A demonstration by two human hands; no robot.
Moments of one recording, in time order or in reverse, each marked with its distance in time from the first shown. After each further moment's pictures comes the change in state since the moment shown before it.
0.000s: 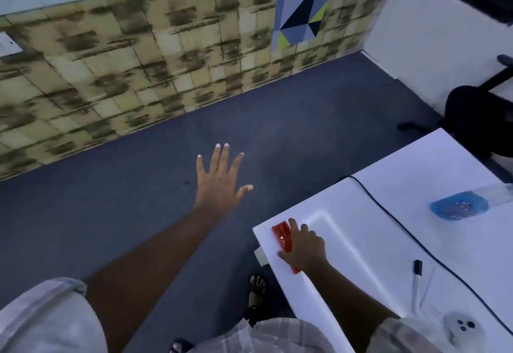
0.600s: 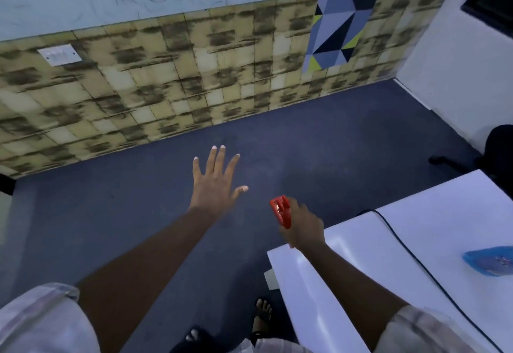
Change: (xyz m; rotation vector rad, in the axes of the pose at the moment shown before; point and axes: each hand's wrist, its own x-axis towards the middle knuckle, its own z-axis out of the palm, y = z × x) left_hand 0.012 -0.056 -0.027 0.005 0.005 -0.145; right_hand 0.056 -0.062 -0.101 0.186 0.126 -0.143
